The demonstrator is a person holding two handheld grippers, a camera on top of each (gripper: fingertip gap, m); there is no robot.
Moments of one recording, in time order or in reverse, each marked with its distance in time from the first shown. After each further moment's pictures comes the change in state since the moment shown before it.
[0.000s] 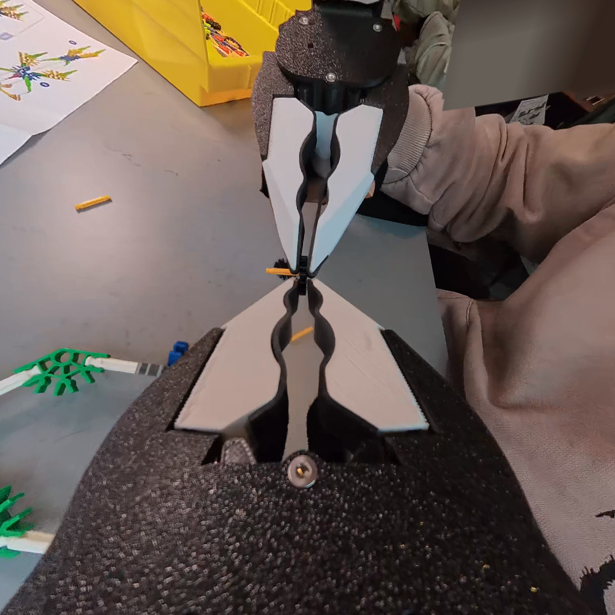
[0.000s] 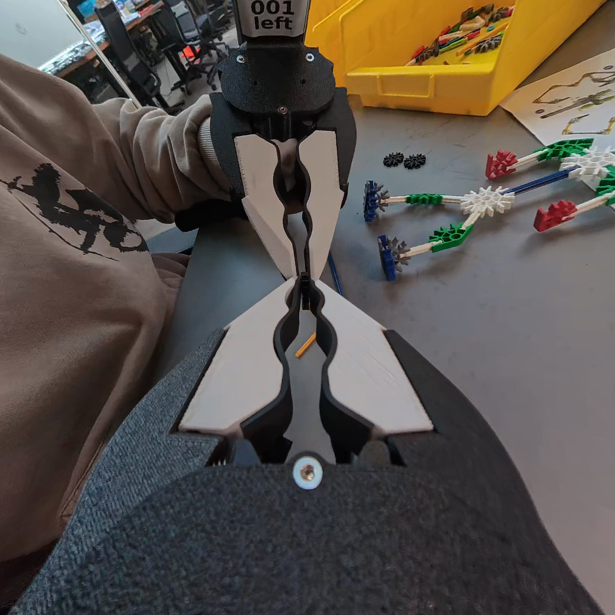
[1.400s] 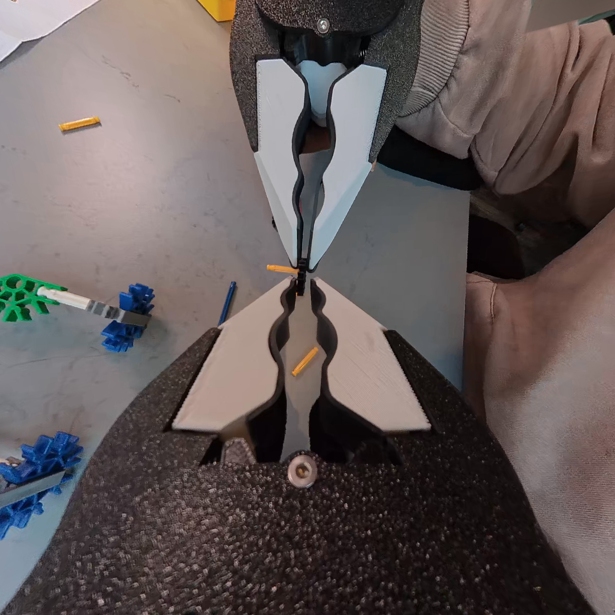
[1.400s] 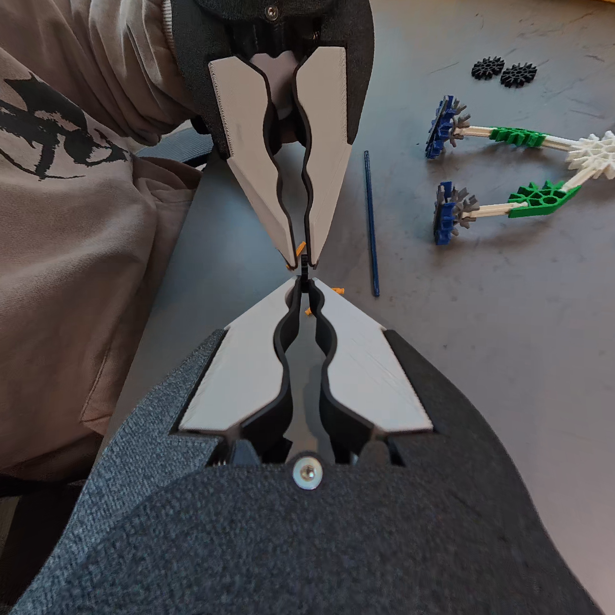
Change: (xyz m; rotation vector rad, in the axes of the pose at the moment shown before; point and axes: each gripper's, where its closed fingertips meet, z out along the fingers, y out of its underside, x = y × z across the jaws) left arm 0.010 0.034 0.007 -0.123 -0.181 -0.036; right arm -0.011 0.043 0.013 -0.247 -0.148 -0.119
